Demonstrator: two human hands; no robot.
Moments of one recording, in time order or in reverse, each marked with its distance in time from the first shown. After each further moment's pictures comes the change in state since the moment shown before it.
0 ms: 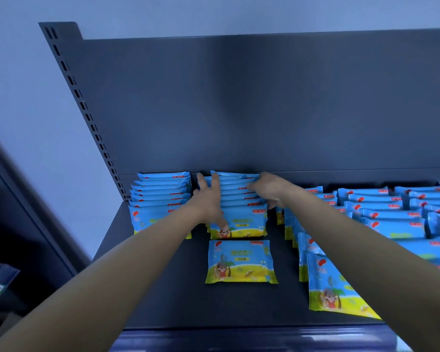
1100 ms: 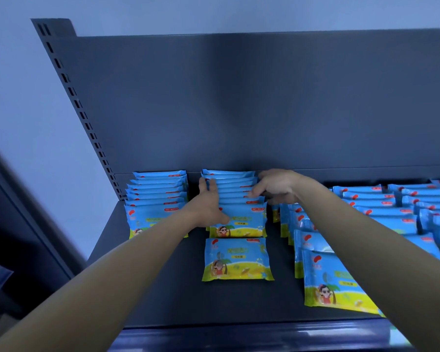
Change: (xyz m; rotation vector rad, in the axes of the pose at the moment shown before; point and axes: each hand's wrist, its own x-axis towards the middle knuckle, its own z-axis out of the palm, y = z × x) left_hand 0.000 -0.005 0.012 -0.110 0.016 0.039; right_hand 0.010 0.011 -0.030 -0.038 -0.165 0.015
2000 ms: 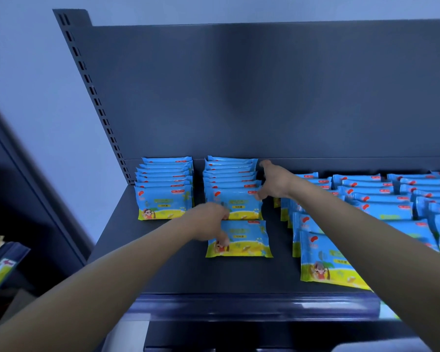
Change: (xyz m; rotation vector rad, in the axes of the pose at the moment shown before) left_hand -0.056 -0.003 0.025 0.260 -0.138 0.190; right_hand -0.036 0.010 0.024 -0.625 0.276 -0.207
